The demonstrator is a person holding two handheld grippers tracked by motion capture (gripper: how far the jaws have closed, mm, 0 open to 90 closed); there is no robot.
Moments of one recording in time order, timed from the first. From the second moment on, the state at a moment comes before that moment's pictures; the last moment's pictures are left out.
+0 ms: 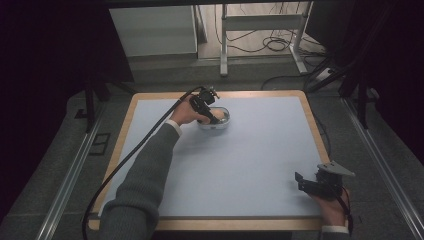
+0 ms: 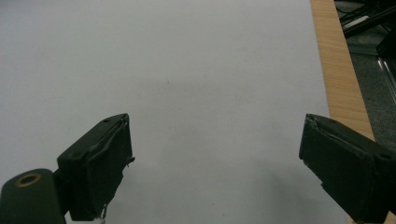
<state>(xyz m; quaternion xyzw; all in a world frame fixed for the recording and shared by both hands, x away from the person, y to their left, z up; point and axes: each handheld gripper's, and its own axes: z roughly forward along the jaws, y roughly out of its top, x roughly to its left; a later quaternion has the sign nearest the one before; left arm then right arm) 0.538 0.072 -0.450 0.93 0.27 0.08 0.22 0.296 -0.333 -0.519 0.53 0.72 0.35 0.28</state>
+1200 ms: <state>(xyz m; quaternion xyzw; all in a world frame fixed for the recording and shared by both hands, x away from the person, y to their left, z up) 0.442 0.117 -0.431 0.91 0.27 0.11 0.30 0.294 -0.330 -0.516 0.53 0.72 0.35 0.28</state>
